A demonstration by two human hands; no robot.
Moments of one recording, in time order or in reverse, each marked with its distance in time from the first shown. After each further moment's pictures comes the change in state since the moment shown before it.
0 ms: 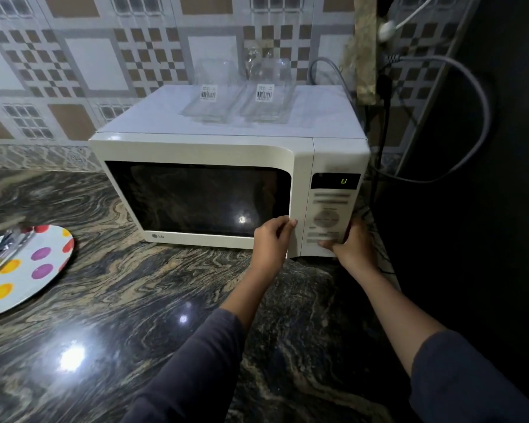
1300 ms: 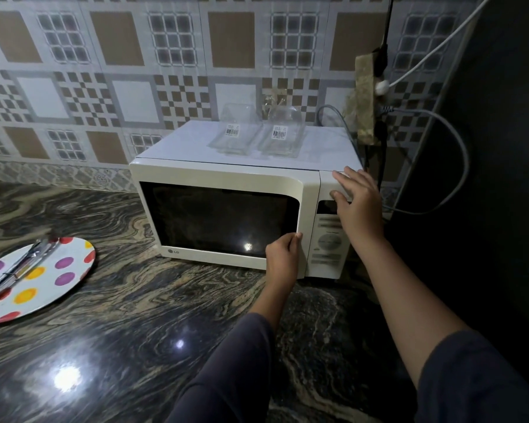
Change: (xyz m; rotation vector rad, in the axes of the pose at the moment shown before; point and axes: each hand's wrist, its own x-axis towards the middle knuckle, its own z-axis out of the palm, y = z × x) left_hand -0.006 0.028 0.002 -0.036 0.113 -0.099; right_hand 0.005 -0.125 -0.063 0.034 0.240 -0.501
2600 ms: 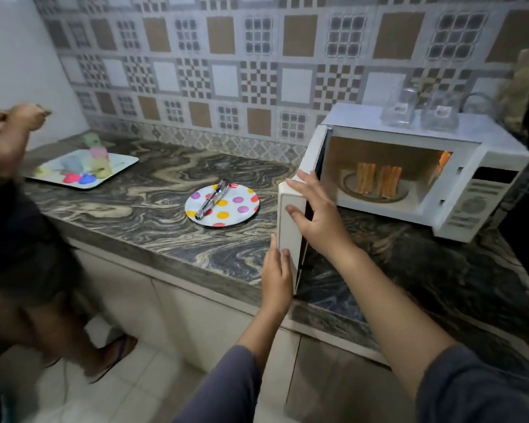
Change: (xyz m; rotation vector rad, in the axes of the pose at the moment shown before) left_hand -0.214 -0.074 -0.346 -0.006 0.216 -0.077; right_hand -0.250 -0.338 0.101 0.365 -0.532 -0.249
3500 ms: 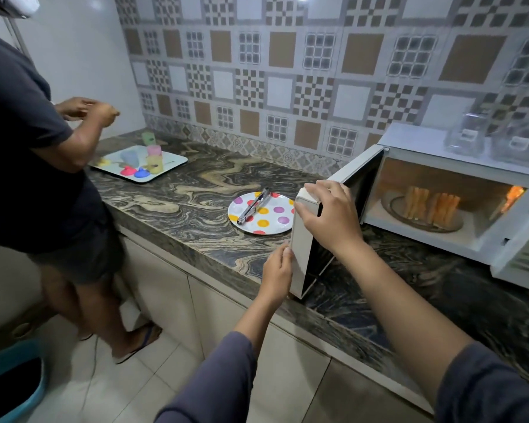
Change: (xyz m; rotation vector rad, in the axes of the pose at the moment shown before) left_hand 0.039 0.000 -0.080 0.001 0.017 -0.138; right_hand 0.047 -0.045 0.049 -0.295 0.035 0.020
